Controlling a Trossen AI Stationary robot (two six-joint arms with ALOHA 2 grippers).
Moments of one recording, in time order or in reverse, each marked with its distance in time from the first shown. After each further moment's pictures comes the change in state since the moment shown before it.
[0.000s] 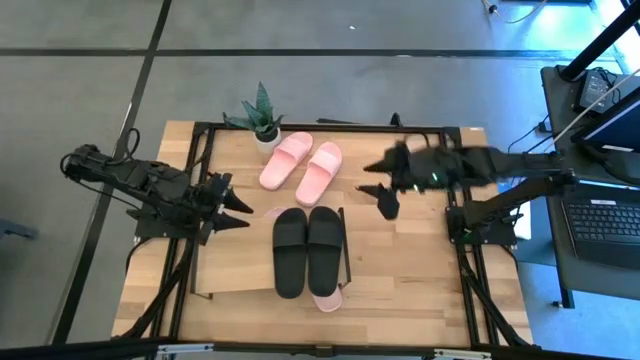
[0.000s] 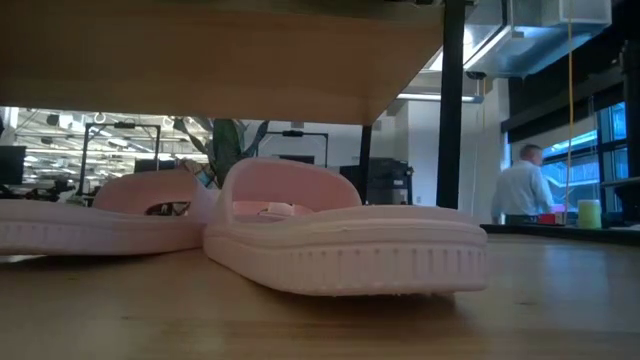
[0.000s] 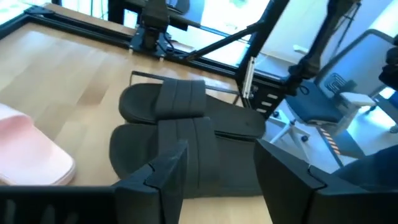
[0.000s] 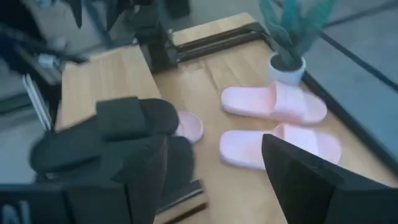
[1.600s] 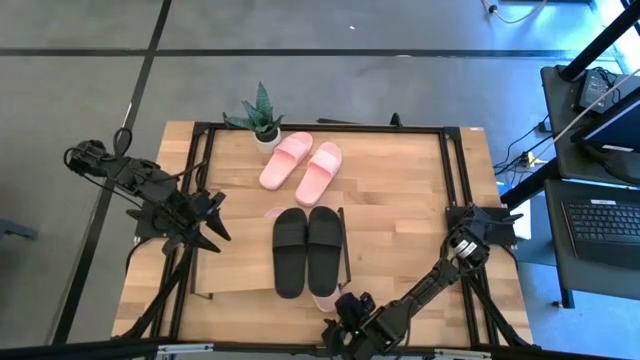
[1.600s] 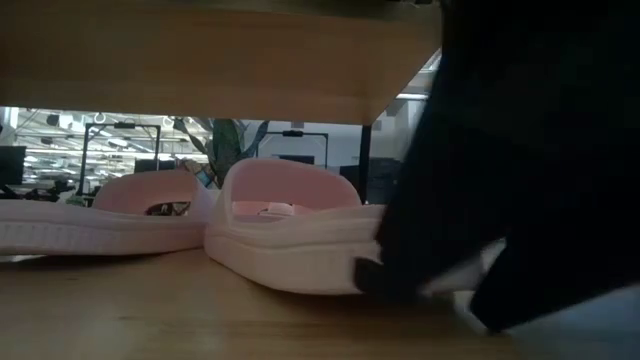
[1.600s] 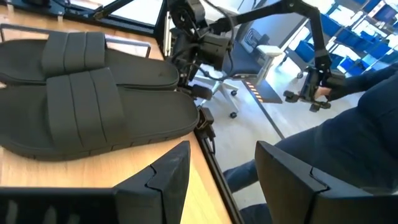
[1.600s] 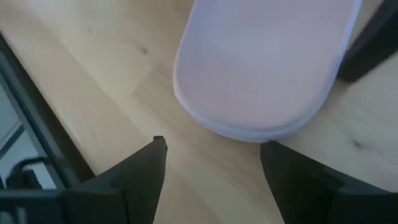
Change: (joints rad) left arm -0.111 -0.079 0.000 -0.094 0.283 -0.001; right arm 0.638 1.044 0.256 0.144 0.294 1.262
